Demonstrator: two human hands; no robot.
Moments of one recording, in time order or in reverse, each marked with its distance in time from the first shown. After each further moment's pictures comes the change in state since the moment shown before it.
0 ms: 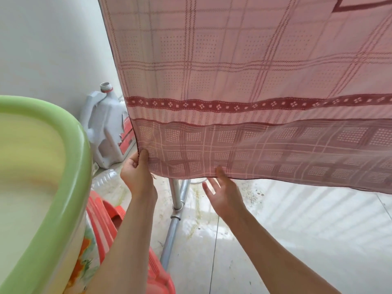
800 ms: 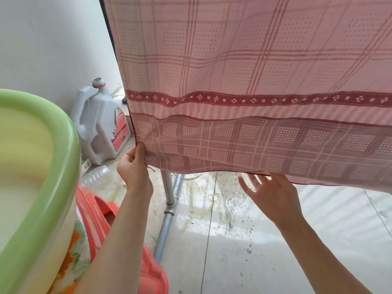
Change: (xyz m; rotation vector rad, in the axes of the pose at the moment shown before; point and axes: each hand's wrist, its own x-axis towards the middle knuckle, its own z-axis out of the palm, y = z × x) left_hand -0.007 0.002 0.004 -0.051 -0.064 -0.099; right_hand -0.041 -0.084 -0.073 0.047 -0.309 -0.181
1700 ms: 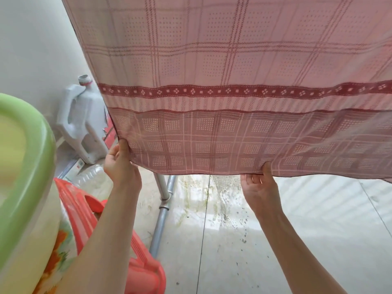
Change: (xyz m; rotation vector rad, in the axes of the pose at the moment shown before) left_hand 0.011 -0.005 -0.002 -0.092 -0.021 -0.009; right_hand 0.006 0.015 -0.004 0.297 0.438 -0.117
